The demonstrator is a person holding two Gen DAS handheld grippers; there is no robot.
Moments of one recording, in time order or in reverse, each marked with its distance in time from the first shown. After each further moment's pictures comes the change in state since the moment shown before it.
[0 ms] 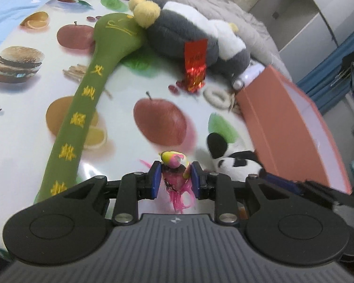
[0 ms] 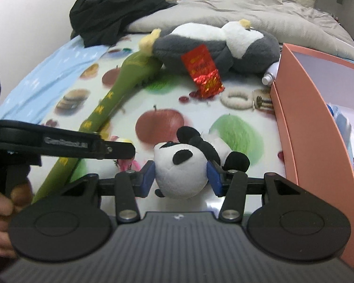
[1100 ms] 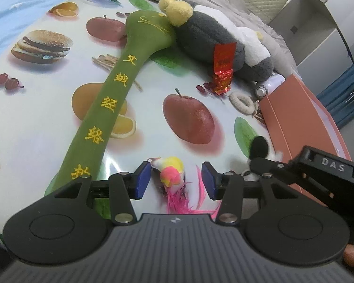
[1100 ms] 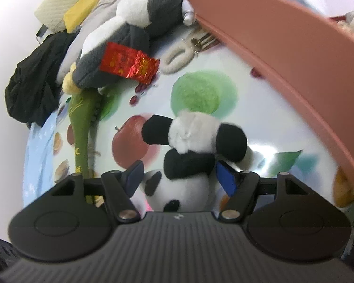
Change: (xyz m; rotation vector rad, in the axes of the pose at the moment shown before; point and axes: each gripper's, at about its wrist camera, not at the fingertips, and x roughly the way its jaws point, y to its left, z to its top) left arm 0.004 0.021 -0.014 -0.087 -0.061 0.066; right arm 0.038 -0.044 -0.012 0.750 0.075 0.013
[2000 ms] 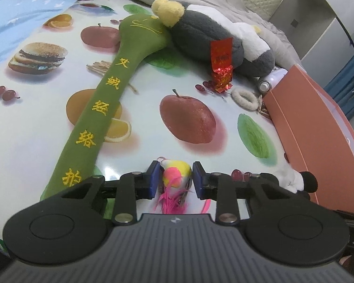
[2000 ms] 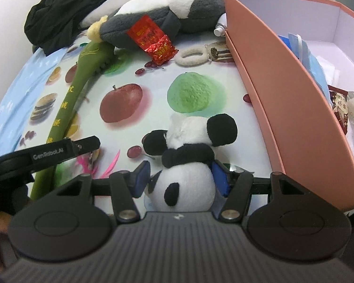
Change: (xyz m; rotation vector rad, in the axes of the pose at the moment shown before) left arm 0.009 -0.014 -0.005 0.069 -0.029 0.059; right arm -0.036 -0.003 -0.016 -0.480 0.003 -0.104
